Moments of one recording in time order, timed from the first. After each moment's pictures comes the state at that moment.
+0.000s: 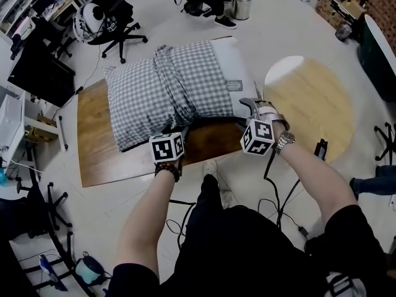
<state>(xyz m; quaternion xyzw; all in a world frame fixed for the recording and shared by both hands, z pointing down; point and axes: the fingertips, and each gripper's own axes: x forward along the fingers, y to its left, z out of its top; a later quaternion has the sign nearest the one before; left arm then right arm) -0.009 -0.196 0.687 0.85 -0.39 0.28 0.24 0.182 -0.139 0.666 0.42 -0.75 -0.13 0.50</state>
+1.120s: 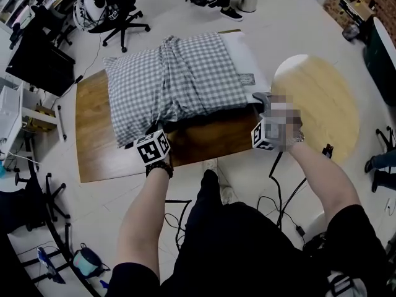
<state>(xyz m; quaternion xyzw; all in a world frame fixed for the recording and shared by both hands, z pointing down) -0.082 -0.275 0.688 0.79 -0.50 0.23 0.25 0.236 -0.203 0.657 0.48 -0.66 -0.22 0.54</state>
